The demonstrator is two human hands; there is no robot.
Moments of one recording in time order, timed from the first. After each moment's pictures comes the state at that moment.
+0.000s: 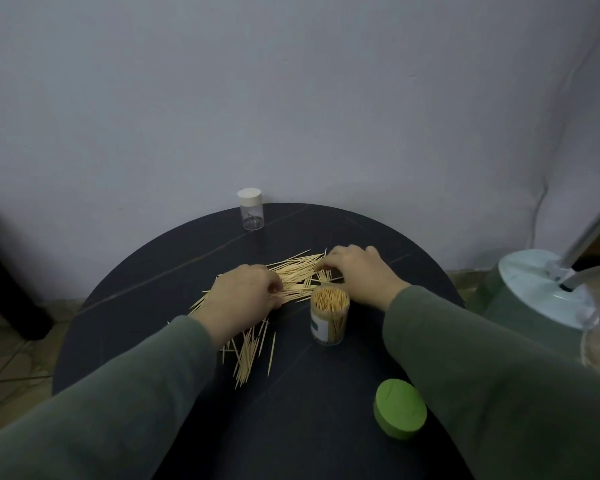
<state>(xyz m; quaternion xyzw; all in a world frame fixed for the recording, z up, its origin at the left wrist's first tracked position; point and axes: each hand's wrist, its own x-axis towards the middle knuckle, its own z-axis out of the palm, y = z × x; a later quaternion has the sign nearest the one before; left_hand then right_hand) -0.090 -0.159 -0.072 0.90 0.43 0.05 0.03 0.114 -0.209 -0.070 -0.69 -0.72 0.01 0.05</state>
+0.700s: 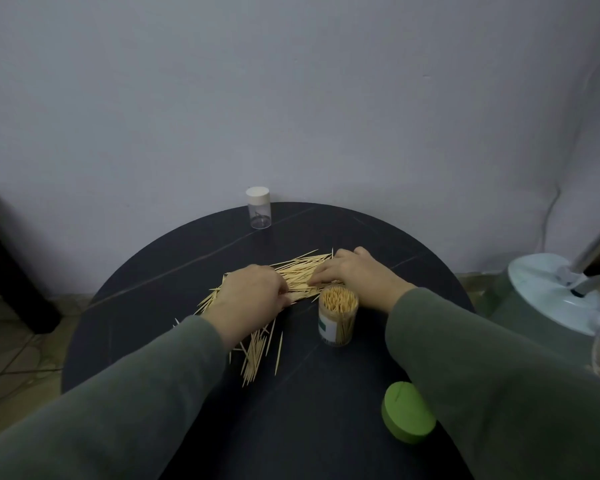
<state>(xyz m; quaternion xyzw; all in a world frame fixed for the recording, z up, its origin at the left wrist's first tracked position) -0.087 -0.160 -0.074 0.90 0.43 0.03 -0.02 0.111 -0.204 -0.069 -0.60 -0.80 -0.01 -0.02</state>
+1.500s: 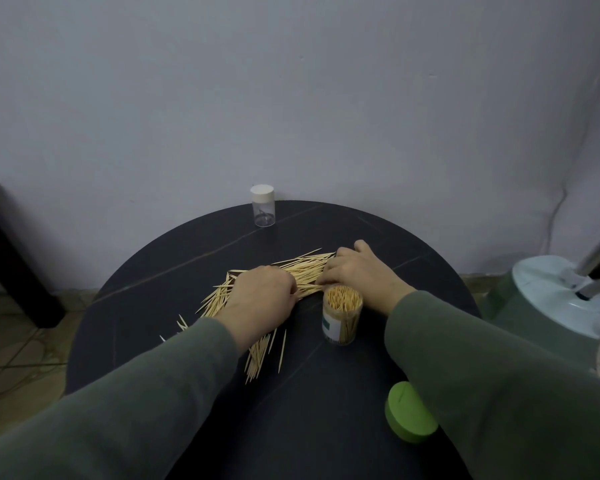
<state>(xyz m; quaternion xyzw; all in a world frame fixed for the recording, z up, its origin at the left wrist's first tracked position) -0.078 -0.171 -0.075 0.89 0.45 0.06 -0.02 0.108 -0.201 -0.077 -0.58 -0.81 -0.10 -0.02</state>
